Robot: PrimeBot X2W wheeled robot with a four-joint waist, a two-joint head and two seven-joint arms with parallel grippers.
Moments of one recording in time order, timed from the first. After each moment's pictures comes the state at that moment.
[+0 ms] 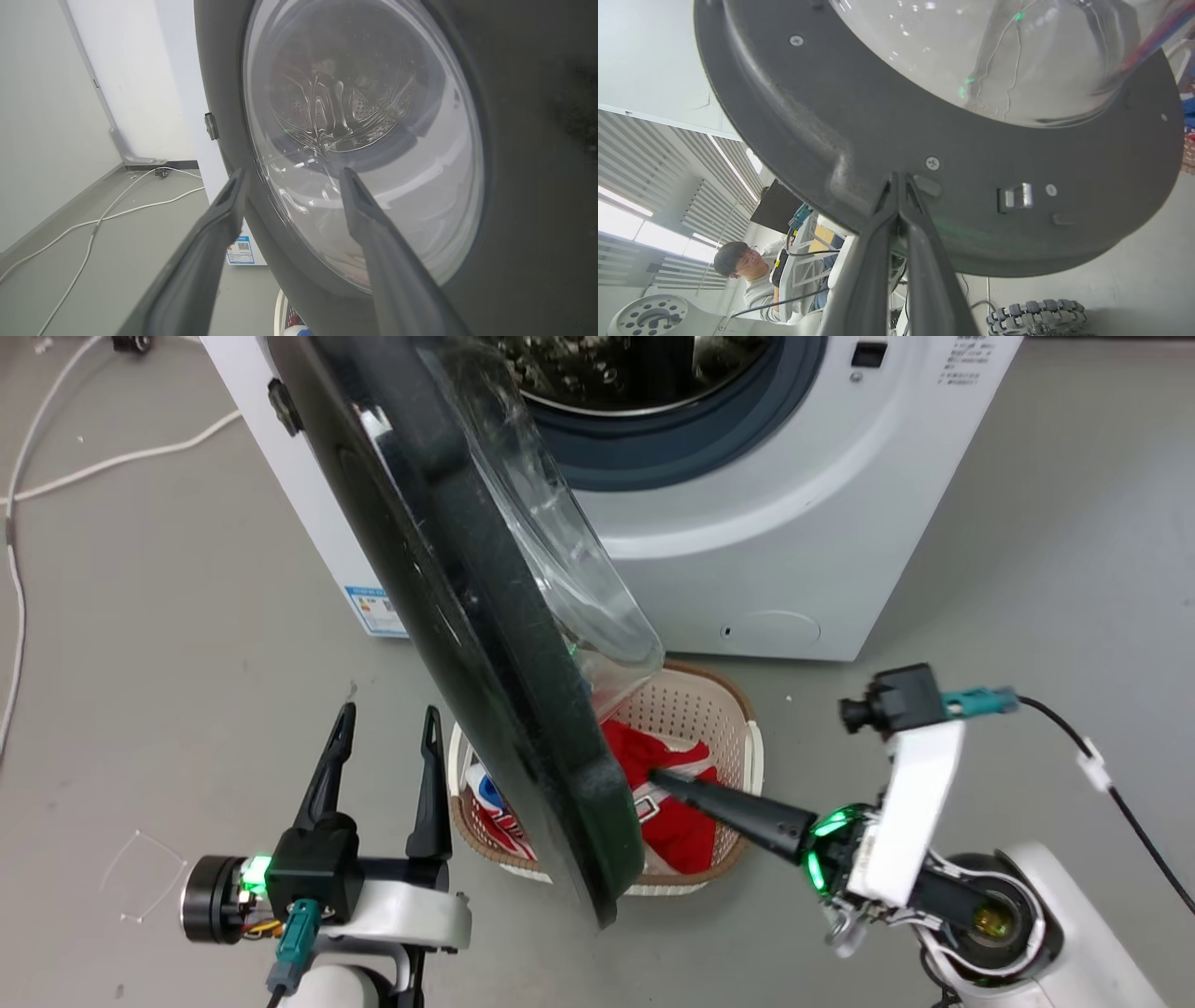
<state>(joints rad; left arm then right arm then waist) -0.10 0.05 -0.11 0.04 -0.03 0.05 -0.26 -0.33 -0.19 0.42 0.02 1.57 0.13 0.67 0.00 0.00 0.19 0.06</state>
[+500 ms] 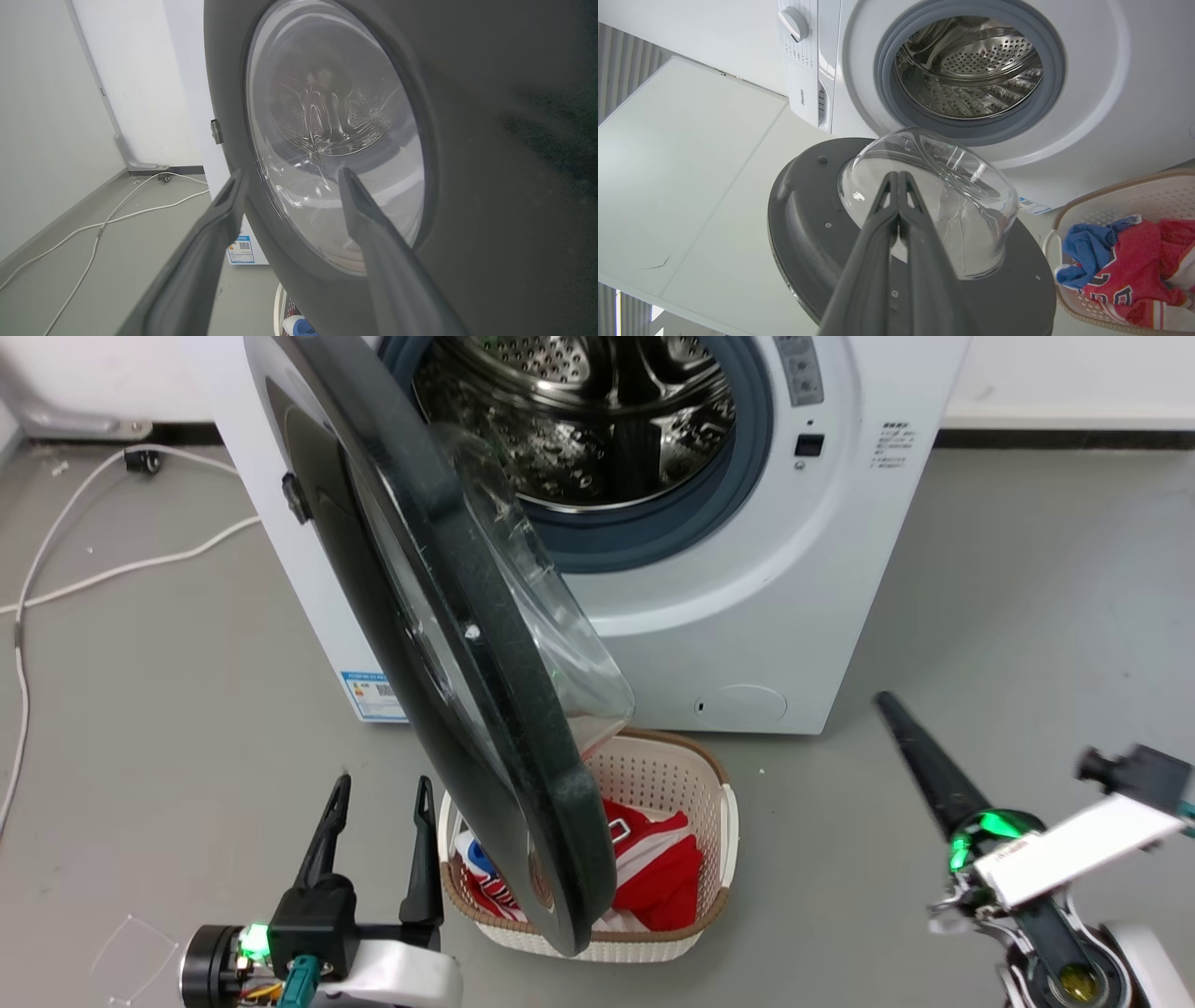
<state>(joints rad) 0.01 0.05 -0.09 0.05 -0.03 0.06 -0.26 -0.14 -0.17 0.17 -0.01 1.43 0.13 0.18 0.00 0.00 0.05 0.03</state>
